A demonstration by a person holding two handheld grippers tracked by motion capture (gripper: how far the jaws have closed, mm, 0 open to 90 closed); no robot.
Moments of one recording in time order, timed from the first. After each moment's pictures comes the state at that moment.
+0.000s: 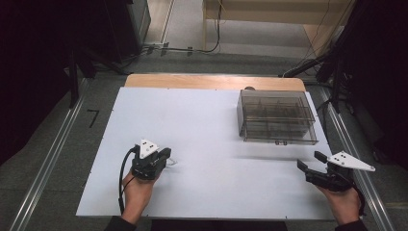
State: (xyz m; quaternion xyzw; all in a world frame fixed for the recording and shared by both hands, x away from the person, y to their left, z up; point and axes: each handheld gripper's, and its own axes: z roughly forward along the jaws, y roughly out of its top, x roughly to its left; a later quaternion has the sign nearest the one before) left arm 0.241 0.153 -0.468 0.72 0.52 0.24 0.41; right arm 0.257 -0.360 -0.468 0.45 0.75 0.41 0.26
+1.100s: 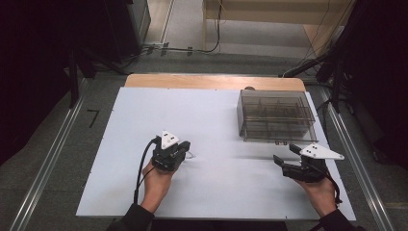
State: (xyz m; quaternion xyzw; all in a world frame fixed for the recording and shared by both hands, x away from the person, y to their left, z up) left arm 0.268 0.105 -0.461 0.73 0.48 0.22 0.43; right arm 0.275 -0.300 -0.465 0.40 0.78 0.42 0.23
